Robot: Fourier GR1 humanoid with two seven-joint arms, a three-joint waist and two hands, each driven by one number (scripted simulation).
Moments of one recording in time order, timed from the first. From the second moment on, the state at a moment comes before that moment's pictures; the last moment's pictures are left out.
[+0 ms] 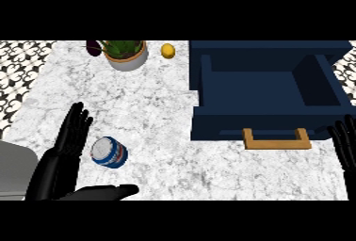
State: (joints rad) left arm 0.15 0.01 -0.17 -2.06 -0.15 0.14 0.30; right arm 0.27 -0.09 -0.15 -2.06 -0.06 0.12 0.04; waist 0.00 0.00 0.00
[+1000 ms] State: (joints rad) left arm 0.19 0.04 -0.07 -1.77 -0.07 0.13 0.01; right arm 0.25 -0.07 -0.20 -2.06 -0.06 0.17 0.04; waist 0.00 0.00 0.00
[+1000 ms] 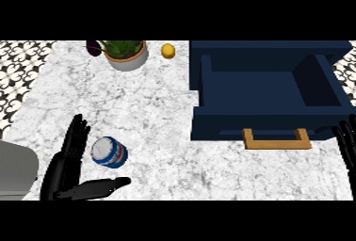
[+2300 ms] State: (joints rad) left arm 0.13 0.08 0.10 -1.31 -0.01 0.03 -0.32; right arm 0.22 -0.05 -0.23 -2.05 -0.05 0.19 0.05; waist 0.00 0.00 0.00
